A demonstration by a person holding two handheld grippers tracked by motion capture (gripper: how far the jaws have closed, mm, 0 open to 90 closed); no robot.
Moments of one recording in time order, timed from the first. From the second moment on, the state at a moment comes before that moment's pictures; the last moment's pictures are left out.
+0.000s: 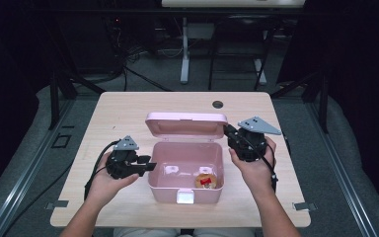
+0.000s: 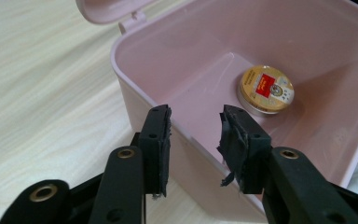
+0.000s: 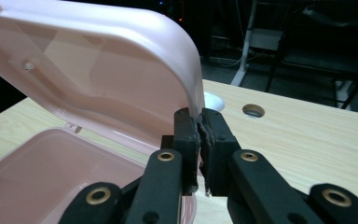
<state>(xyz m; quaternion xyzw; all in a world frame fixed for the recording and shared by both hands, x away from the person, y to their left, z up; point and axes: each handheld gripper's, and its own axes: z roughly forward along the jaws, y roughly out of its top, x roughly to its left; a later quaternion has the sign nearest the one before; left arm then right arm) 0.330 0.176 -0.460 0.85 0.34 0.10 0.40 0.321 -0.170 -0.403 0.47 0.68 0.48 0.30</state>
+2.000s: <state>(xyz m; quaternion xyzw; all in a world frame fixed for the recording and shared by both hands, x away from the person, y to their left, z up) 0.365 0.166 -0.362 0.81 0.34 0.20 0.44 0.317 -0.181 -0.398 0.46 0.68 0.50 0.26</state>
